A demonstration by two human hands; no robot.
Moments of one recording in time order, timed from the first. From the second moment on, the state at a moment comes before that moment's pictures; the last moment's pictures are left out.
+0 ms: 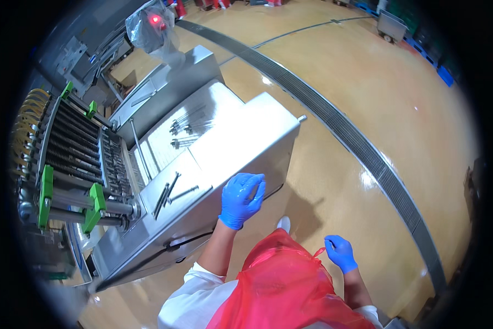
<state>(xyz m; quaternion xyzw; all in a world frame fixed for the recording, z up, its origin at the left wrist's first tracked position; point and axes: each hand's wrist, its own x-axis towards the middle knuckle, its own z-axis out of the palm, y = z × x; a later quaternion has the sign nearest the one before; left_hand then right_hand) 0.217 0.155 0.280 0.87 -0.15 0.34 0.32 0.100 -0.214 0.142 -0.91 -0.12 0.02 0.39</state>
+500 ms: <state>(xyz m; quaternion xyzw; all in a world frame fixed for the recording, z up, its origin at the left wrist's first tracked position) 0.362 0.147 0.291 0.89 0.08 0.41 0.19 0.580 -0.214 0.115 -0.86 -0.30 0.11 0.39</state>
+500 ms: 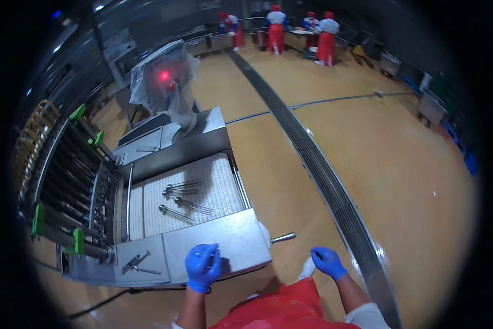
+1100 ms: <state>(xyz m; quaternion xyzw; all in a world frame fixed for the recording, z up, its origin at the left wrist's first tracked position) 0.427 0.015 0.291 0.73 0.51 0.45 -0.05 0.869 0.301 0.397 -0.57 -0.68 0.04 0.46</state>
